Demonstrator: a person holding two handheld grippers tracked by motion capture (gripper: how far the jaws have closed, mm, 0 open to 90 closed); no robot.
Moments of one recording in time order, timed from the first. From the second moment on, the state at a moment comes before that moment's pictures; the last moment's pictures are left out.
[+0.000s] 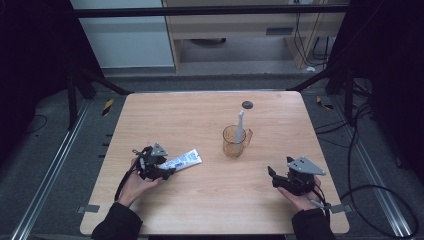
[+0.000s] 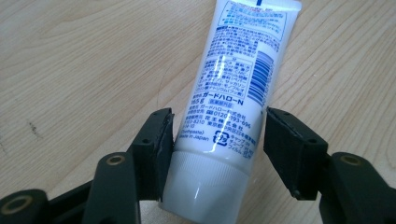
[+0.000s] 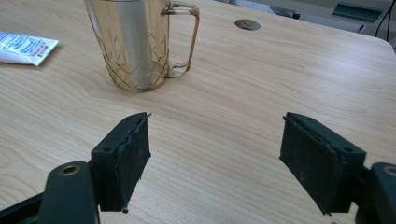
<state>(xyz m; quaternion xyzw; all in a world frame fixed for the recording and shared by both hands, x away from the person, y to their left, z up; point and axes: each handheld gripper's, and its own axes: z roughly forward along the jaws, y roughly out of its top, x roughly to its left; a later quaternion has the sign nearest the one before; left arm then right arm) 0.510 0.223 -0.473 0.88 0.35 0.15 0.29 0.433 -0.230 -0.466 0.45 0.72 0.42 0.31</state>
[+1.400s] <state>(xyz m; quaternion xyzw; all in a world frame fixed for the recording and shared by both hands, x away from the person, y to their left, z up) 0.467 0.214 -0.471 0.87 0.38 0.14 0.28 0.431 -0.232 -0.468 0.45 0.73 0.41 0.30</state>
